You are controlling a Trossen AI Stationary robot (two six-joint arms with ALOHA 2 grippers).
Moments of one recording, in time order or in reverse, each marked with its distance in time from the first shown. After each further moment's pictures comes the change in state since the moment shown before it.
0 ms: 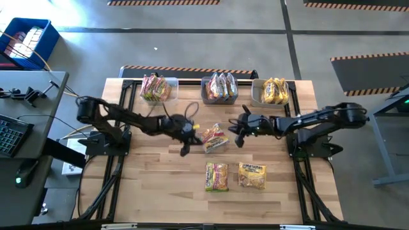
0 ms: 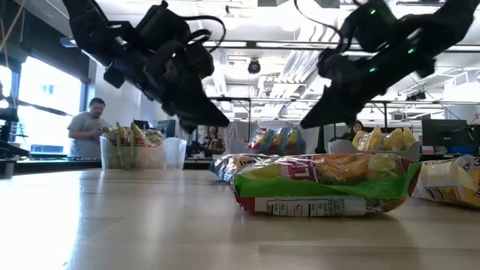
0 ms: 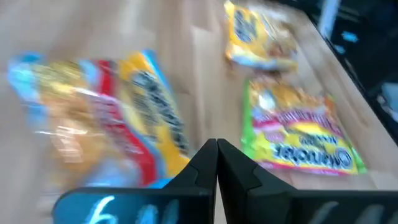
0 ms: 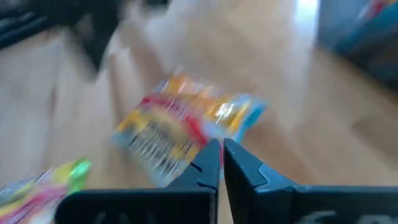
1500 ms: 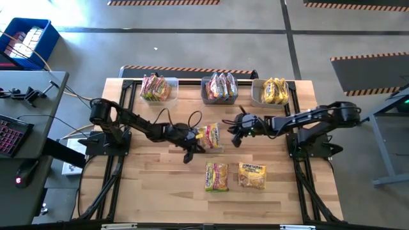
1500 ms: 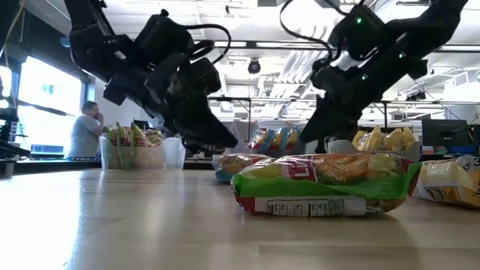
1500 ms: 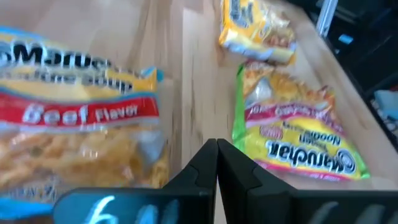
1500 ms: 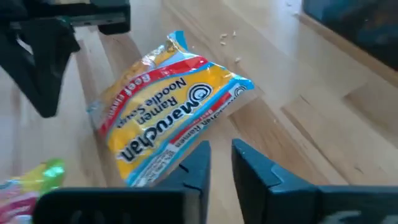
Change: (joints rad) left arm -0.066 0.144 -0.005 0.166 -0.028 -0.108; right arm 0.005 0.085 0.061 -0.099 0.026 0.077
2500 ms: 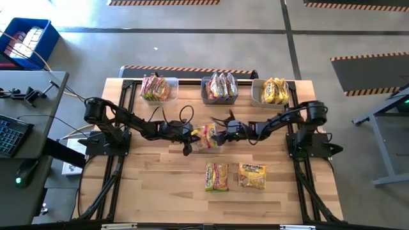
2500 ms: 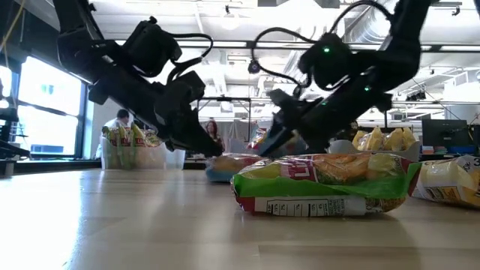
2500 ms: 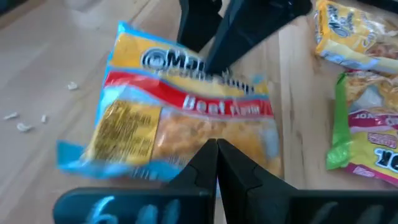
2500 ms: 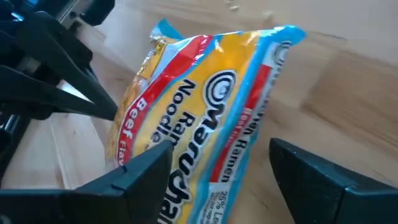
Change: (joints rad) left arm 0.035 -0.070 -0.101 0.007 -0.277 0.020; right arm 0.032 0.379 0.109 0.311 -0.043 0.551
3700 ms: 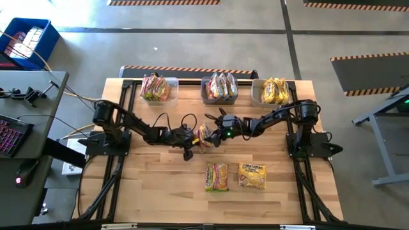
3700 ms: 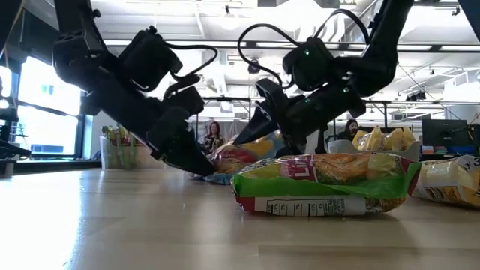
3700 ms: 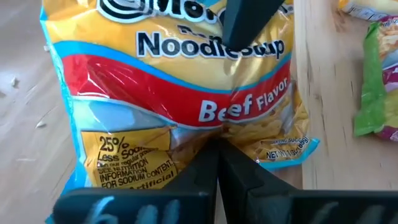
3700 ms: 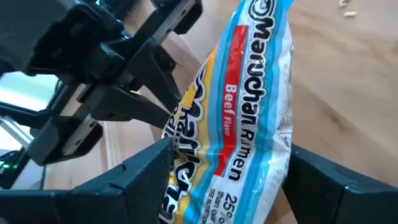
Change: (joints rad) left arm -0.069 0.128 0.002 0.005 -0.101 -0.001; right arm -0.062 0.103 0.118 0.083 -0.275 -0.202
